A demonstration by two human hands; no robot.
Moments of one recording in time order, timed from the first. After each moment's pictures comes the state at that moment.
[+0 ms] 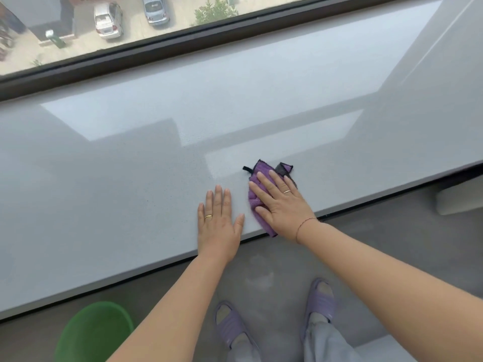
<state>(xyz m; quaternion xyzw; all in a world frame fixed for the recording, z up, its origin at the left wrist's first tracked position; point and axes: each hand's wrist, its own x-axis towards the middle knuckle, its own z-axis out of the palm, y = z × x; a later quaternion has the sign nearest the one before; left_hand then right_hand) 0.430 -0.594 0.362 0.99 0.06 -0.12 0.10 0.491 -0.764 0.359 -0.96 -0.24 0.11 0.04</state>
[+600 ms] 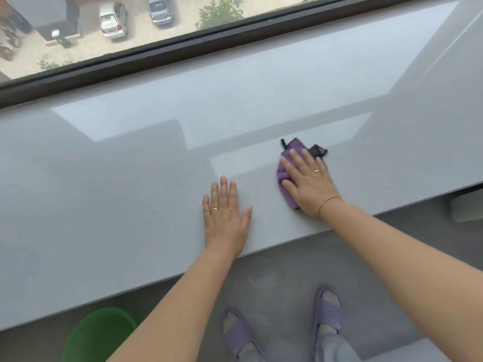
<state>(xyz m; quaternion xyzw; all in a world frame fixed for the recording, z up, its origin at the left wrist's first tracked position) 0.472 -0.580 0.367 0.99 0.06 -0.08 0.10 0.566 -0.778 0.363 -0.98 -0.15 0.11 0.05</state>
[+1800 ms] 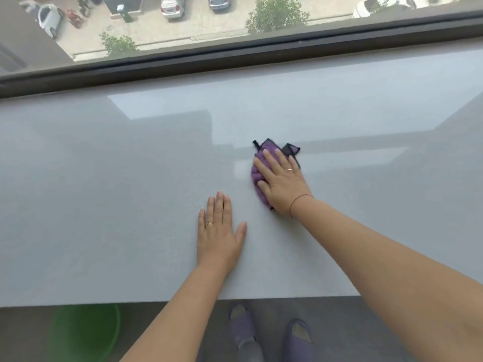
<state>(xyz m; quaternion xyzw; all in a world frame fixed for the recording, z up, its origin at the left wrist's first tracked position) 0.530 -0.623 0.364 0.98 0.17 -0.09 0.09 0.686 -0.748 0.363 -0.94 -0.30 0.13 0.07</state>
